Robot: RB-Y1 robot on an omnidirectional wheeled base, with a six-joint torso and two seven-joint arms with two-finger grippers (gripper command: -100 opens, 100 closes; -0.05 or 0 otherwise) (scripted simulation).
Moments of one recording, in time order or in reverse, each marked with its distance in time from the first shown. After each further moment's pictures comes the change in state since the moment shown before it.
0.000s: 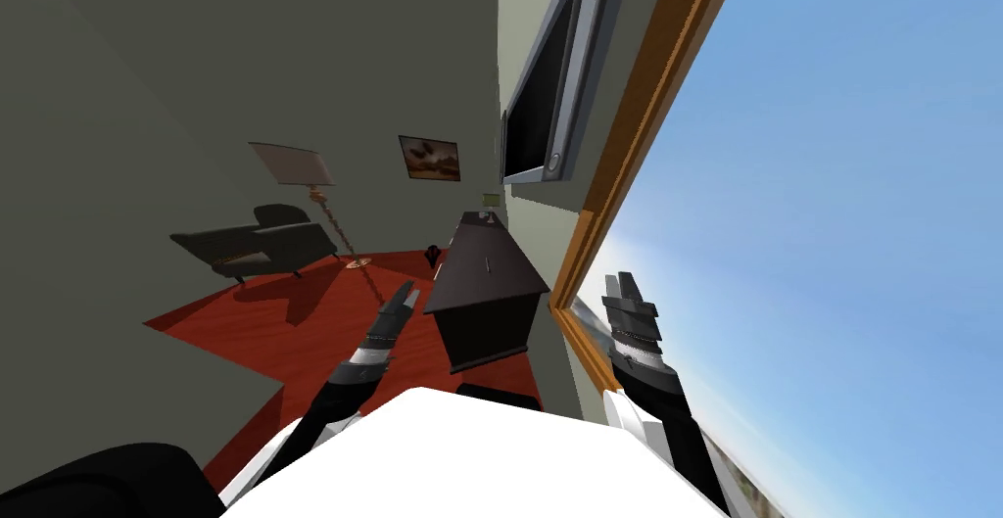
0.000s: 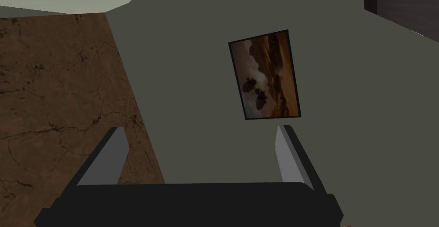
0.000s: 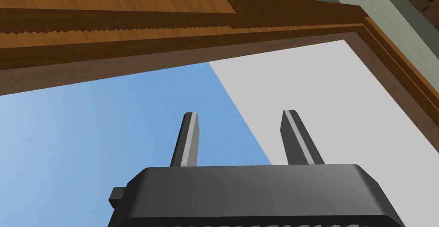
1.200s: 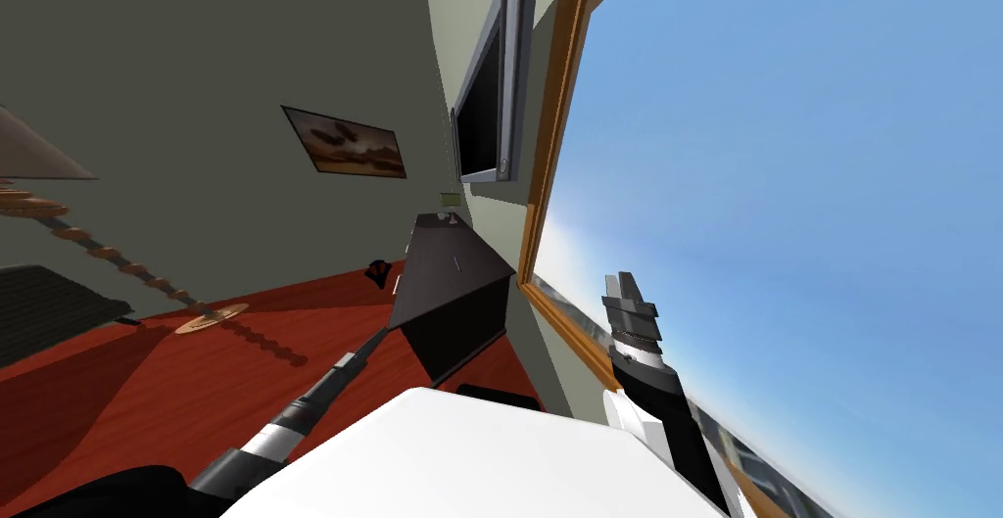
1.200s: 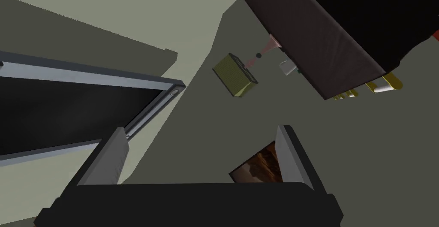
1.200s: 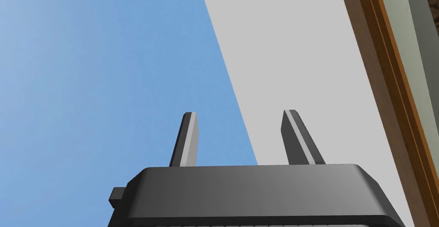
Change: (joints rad) left arm 0.338 0.241 0.131 0.115 -0.080 -0.018 -0.085; right arm 0.000 0.000 0.000 0.000 0.000 0.000 0.000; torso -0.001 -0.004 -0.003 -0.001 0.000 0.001
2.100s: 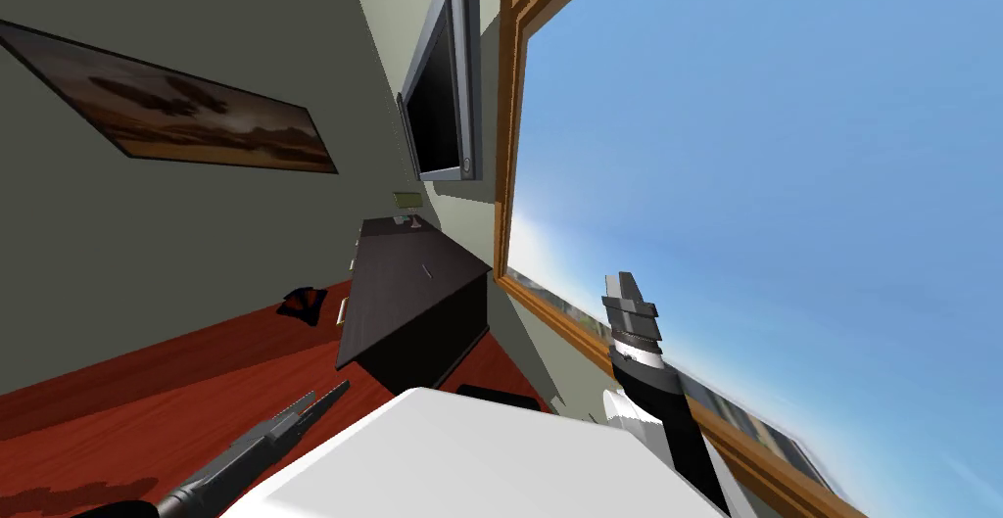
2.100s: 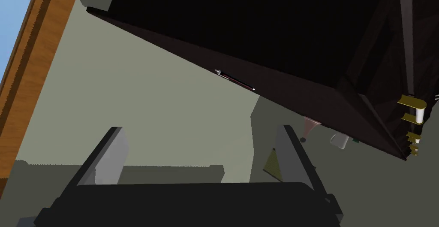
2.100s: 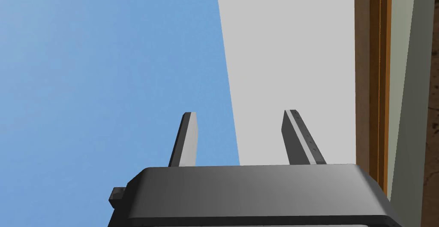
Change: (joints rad) left arm 0.254 0.193 0.093 0.076 -0.088 0.006 -0.126; right arm 0.000 0.000 0.000 0.000 0.000 0.000 0.000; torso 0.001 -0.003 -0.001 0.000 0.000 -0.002
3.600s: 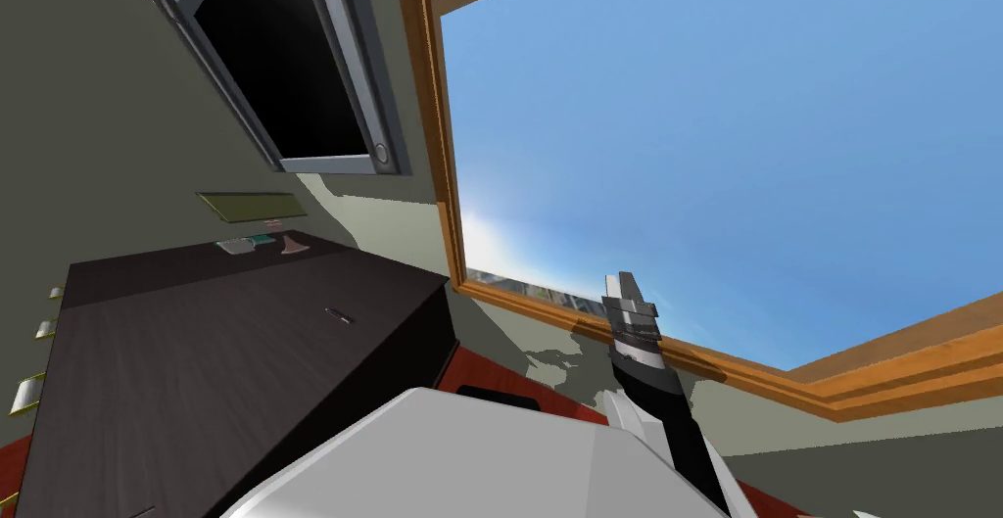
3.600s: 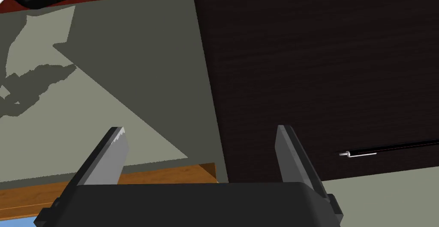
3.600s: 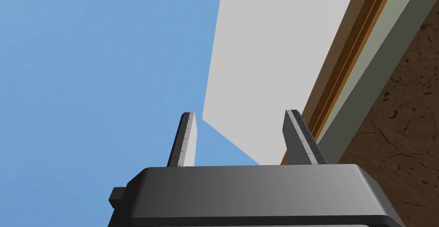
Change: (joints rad) left arm 0.391 0.394 0.163 0.135 -0.187 0.027 -0.300; right arm 0.000 0.000 0.000 0.000 0.000 0.000 0.000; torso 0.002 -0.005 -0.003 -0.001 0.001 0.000
